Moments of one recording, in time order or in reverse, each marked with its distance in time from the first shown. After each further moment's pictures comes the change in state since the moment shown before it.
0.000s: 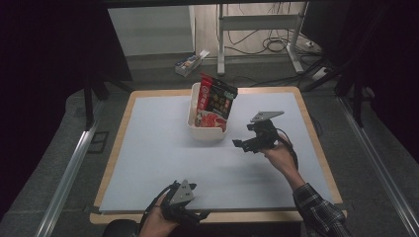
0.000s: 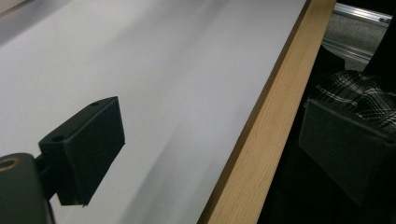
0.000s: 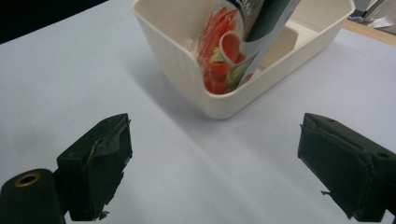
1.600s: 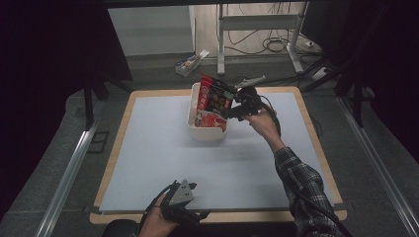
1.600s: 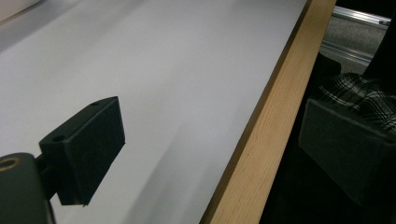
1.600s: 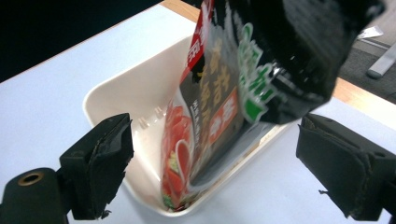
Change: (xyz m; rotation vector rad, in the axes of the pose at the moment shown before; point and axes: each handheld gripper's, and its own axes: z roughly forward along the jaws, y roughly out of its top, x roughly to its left) left arm 0.000 0.000 0.000 -0.018 0.002 0.006; right arm -0.037 0.090 0.044 0.003 -0.021 0.016
